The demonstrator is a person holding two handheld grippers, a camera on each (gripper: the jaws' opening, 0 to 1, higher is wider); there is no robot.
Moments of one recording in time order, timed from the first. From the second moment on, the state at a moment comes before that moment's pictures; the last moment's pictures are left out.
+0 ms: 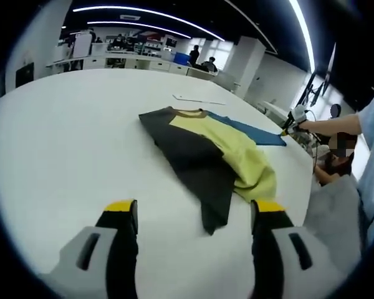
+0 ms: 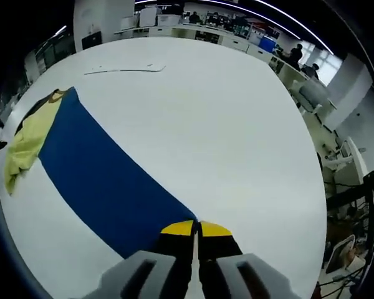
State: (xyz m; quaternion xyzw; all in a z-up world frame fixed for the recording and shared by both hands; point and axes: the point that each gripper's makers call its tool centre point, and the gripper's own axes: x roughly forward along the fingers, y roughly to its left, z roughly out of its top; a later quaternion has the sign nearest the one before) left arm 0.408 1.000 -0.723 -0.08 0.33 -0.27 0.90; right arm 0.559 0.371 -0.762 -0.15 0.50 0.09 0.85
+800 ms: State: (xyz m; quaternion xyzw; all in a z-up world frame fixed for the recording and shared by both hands) left arm 0.406 1.001 -0.723 -0.09 0.33 -0.27 0.90; right arm 0.547 0.390 -0.748 -0.08 0.45 0.11 0.88
